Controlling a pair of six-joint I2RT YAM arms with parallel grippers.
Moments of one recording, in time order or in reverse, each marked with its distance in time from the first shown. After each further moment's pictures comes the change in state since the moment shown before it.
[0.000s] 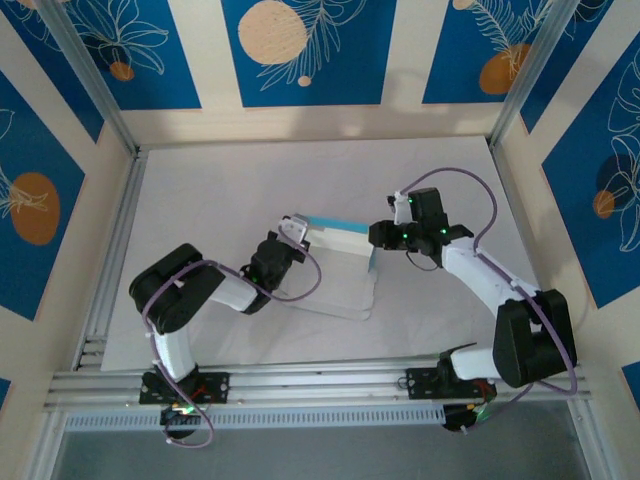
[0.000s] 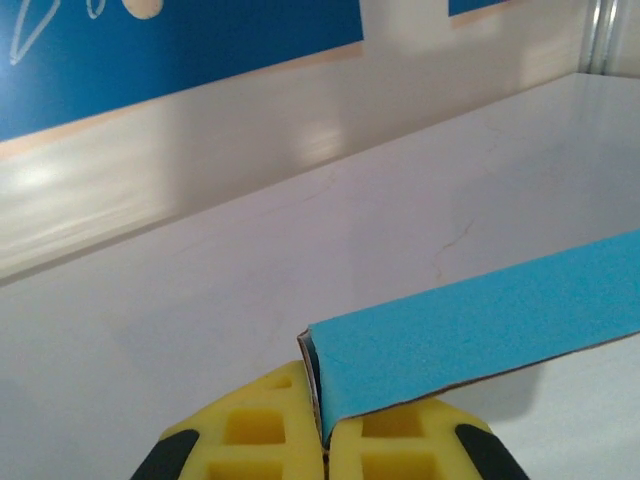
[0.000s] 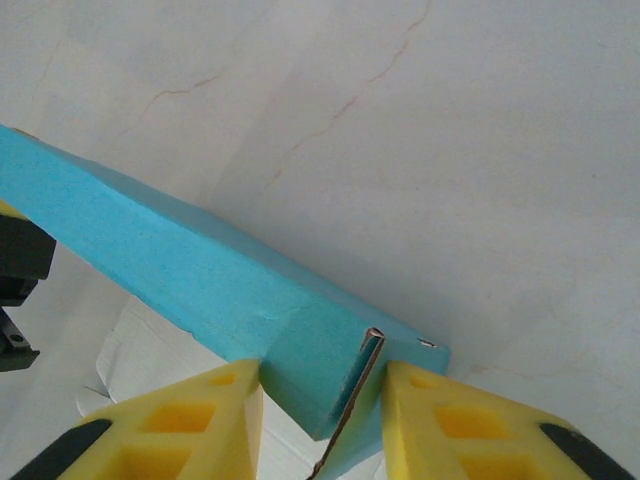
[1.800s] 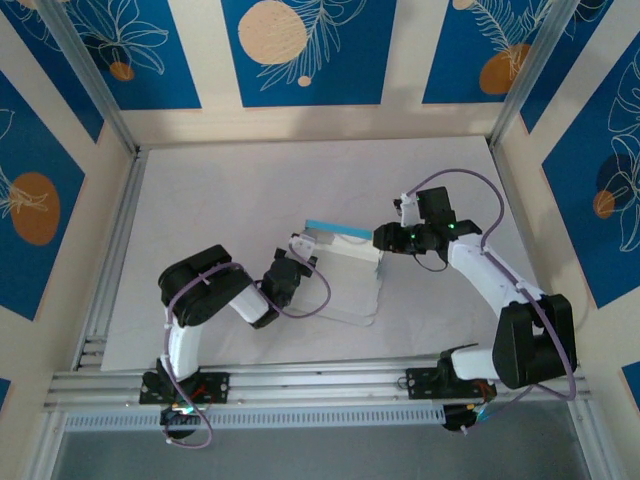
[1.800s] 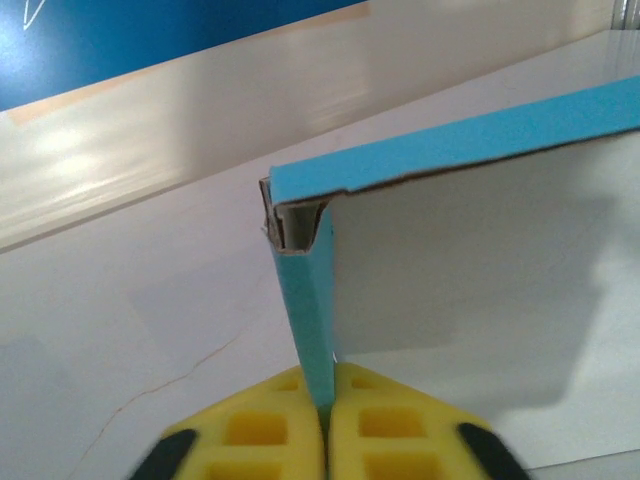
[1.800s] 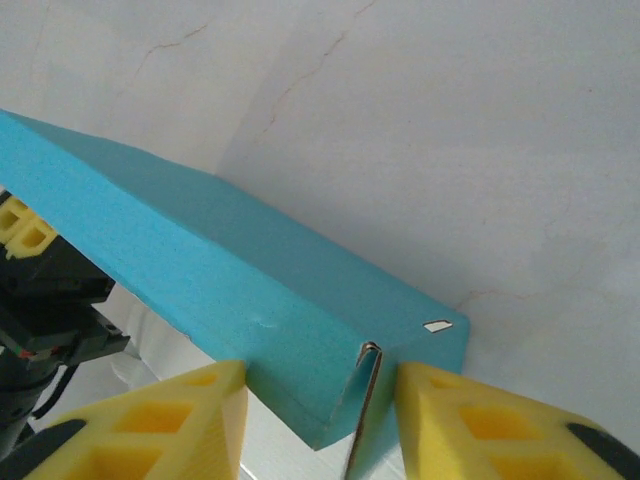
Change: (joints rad) left arm -0.111 0.148 -0.026 0.150 -0.180 0.006; right arm -0.058 -0.013 0.037 -0.171 -0.071 -0.013
